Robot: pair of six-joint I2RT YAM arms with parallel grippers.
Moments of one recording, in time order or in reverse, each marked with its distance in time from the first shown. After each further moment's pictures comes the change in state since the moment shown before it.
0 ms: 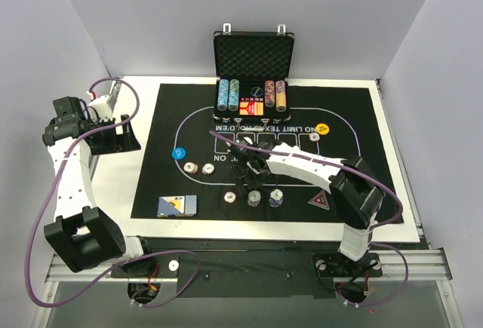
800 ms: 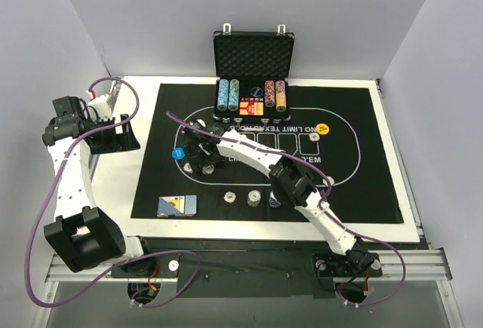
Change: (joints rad) left arm -0.001 0.000 0.000 0.014 -0.008 0.000; right arm 0.044 0.690 0.912 -0.059 -0.056 0.023
